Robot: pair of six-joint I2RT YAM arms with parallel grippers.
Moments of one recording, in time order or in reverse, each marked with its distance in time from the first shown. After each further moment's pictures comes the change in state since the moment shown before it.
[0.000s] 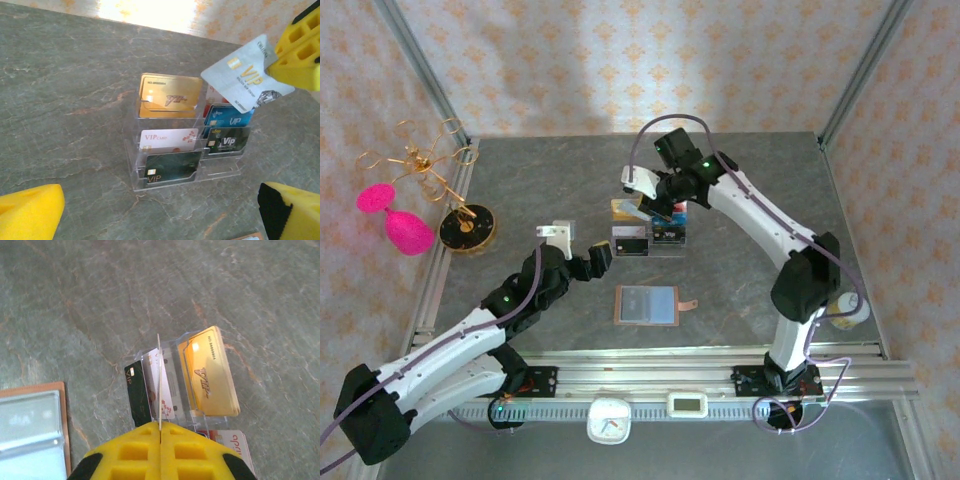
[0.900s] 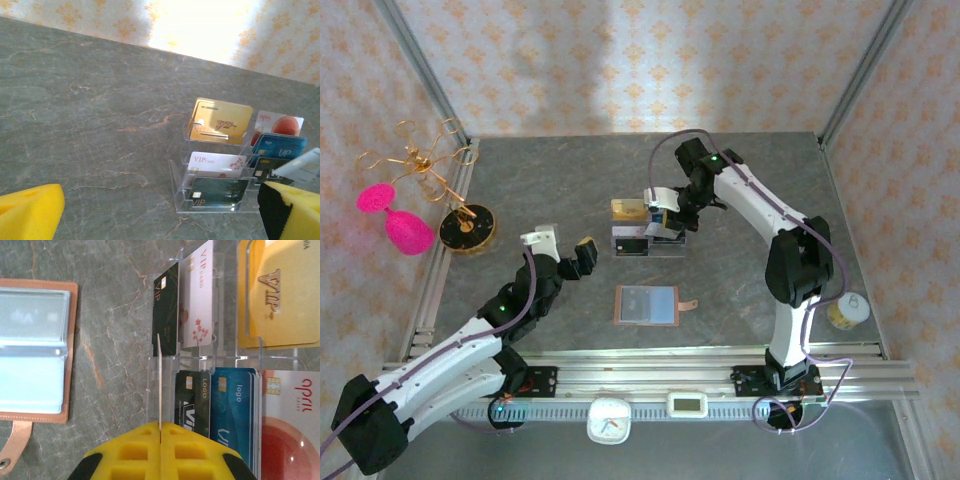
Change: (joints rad) left arm 0.015 -0.074 -0.098 0.071 -0.198 0.002; right arm -0.142 0.085 -0.069 -0.177 -0.082 -0.364
